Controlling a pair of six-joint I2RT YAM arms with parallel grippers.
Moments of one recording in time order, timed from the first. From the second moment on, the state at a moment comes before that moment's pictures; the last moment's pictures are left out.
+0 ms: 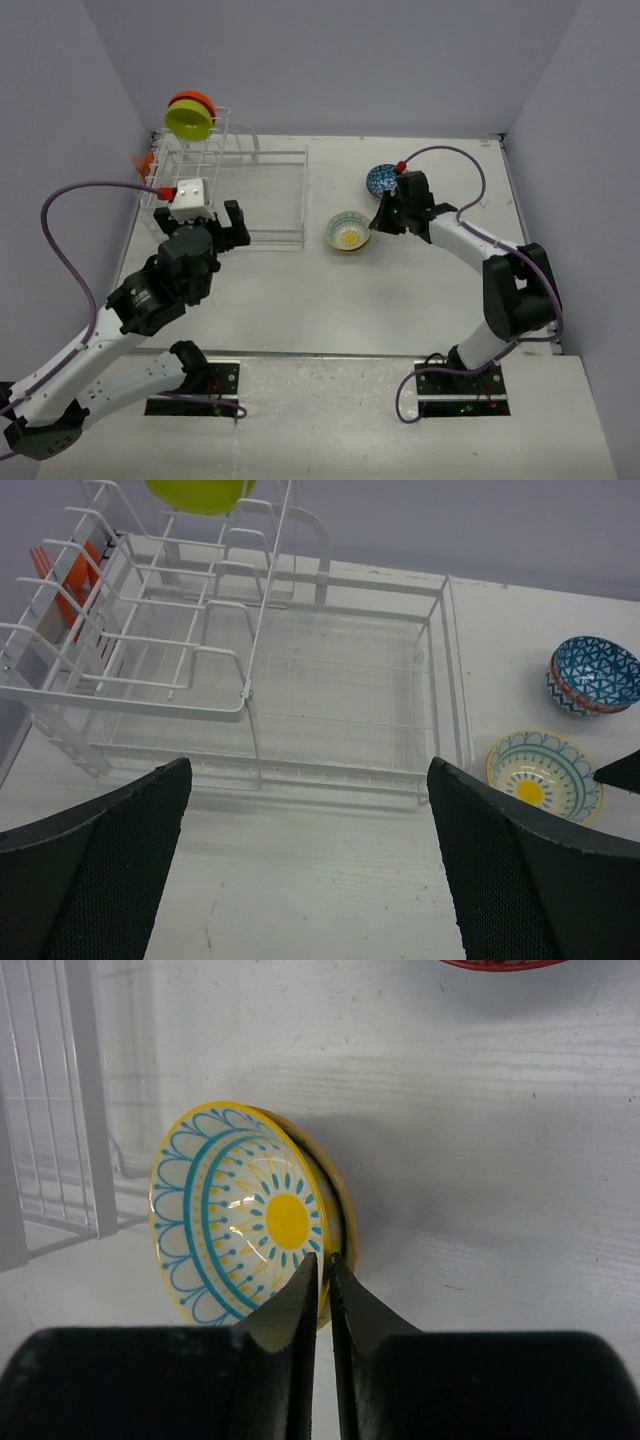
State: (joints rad) left arm -0.84 0.73 0.98 -0.51 -0.86 -0.32; right arm 0.35 1.62 1.04 -0.22 -0.15 0.55
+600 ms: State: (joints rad) left arm -0.76 0.95 1.33 -0.53 -0.86 -0.39; right arm 0.35 1.60 1.01 -0.23 -0.15 0.55
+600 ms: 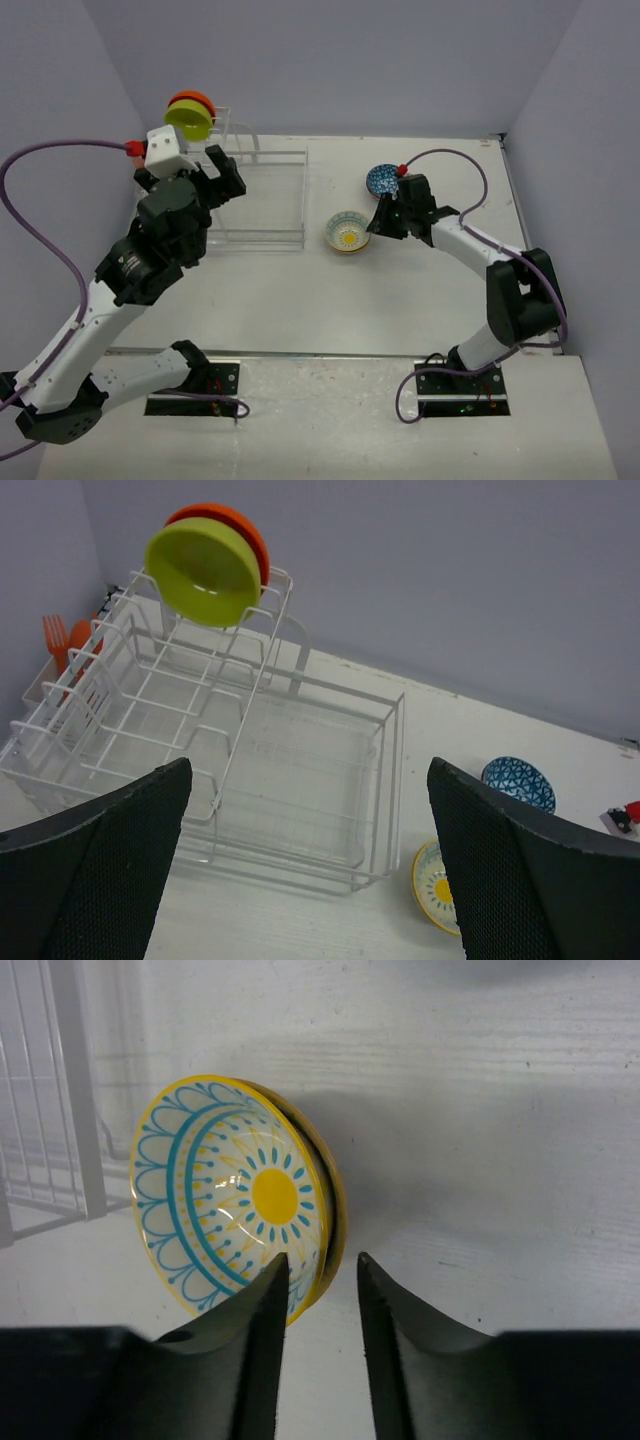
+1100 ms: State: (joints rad) left arm 0.06 1.24 1.33 -0.19 0.03 -0.81; right arm 0.35 0.90 0.97 -0.34 -0.12 0.53
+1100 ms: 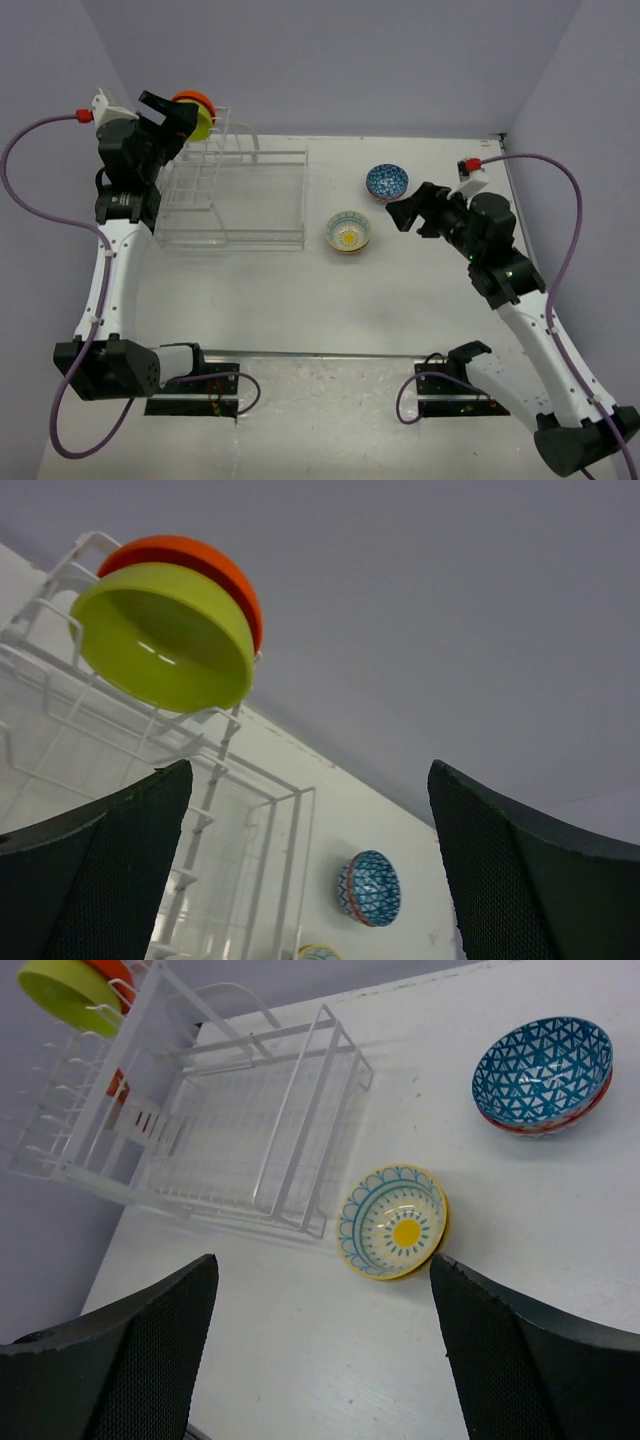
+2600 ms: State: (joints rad) left arm 0.14 1.60 1.31 0.18 0.00 -1.22; right arm 0.35 0.59 0.82 -0.46 -0.25 0.50
